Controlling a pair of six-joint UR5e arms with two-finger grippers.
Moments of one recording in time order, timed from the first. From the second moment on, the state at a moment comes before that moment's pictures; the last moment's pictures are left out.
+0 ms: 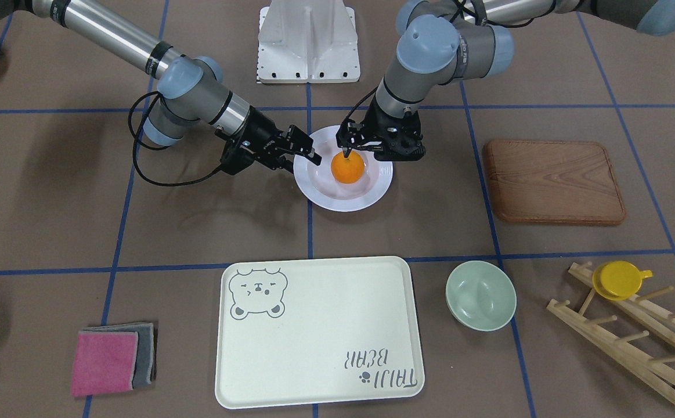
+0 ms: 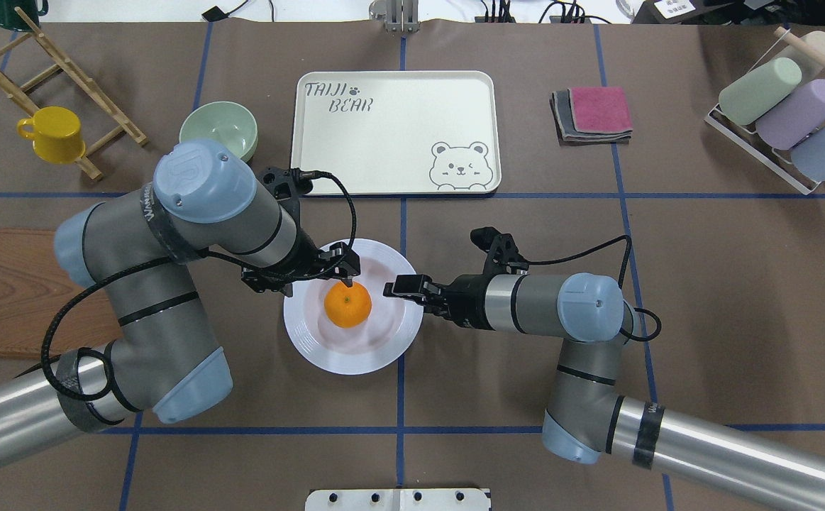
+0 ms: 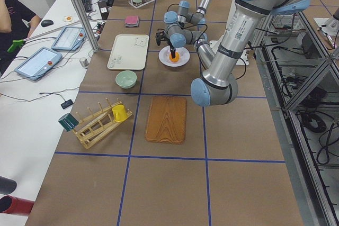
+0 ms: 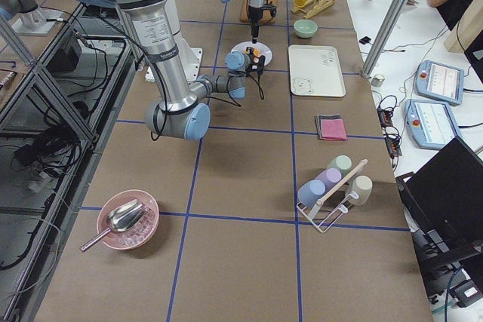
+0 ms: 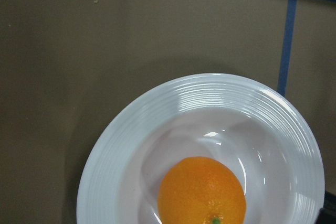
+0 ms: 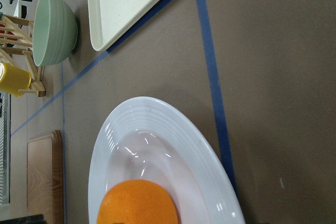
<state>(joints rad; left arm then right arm) -0.56 -2.13 -1.76 -1.74 -2.04 -1.34 0.39 -1.06 1.35 -0.24 1.72 1.72</state>
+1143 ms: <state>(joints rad) -0.82 -2.05 -1.85 -1.73 -2.22 -1.09 0.40 -1.05 1.39 -0.08 1.65 1.82</state>
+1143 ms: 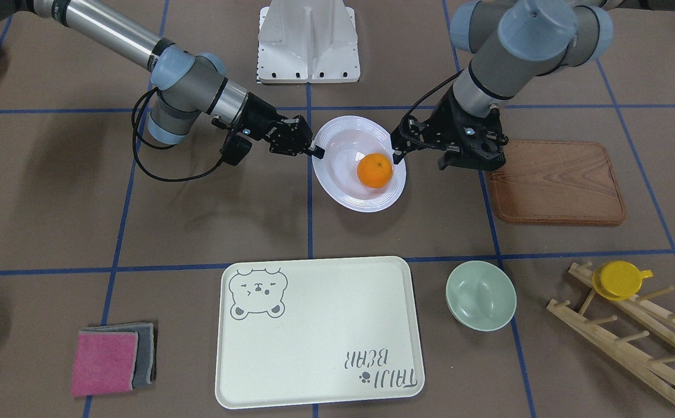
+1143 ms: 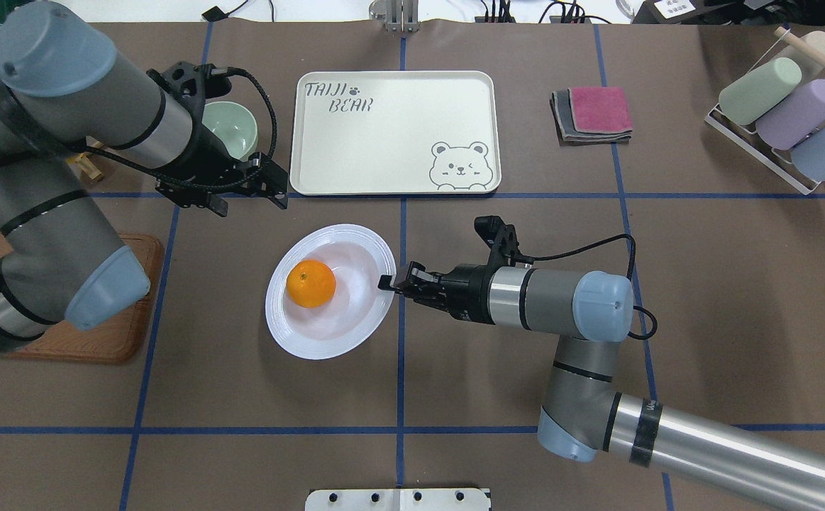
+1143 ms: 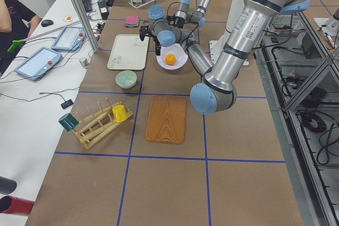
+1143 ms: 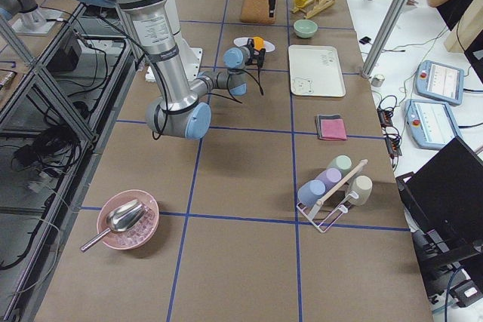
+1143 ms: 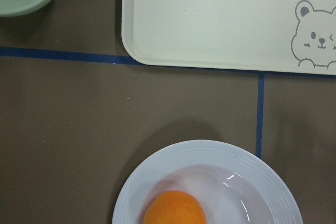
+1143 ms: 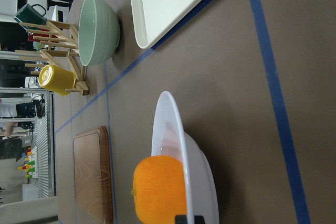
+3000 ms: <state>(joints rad) -0.92 -1.96 -1.88 -1.73 -2.21 -0.89 0.46 -0.89 1.22 -0.55 1.06 2.13</state>
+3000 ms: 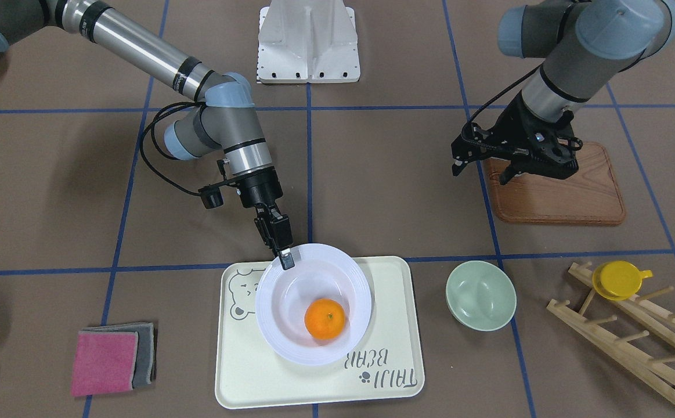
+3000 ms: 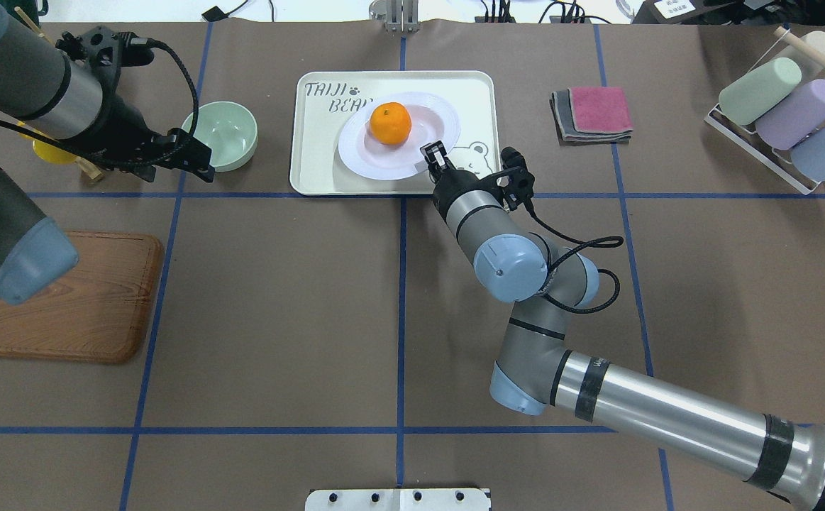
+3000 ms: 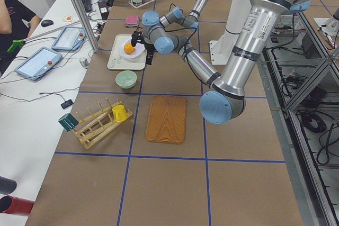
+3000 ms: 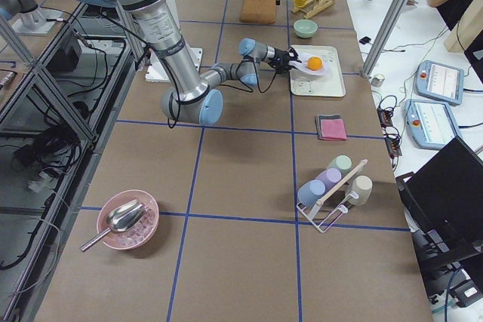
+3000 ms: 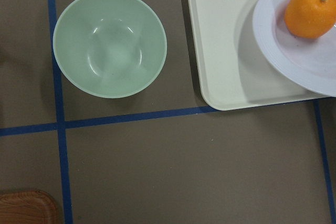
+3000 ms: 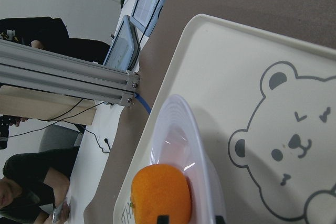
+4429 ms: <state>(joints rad) -1.14 -1.71 -1.83 -1.73 -2.22 -0.33 1.03 -1.19 1.85 -1.50 2.08 0.85</state>
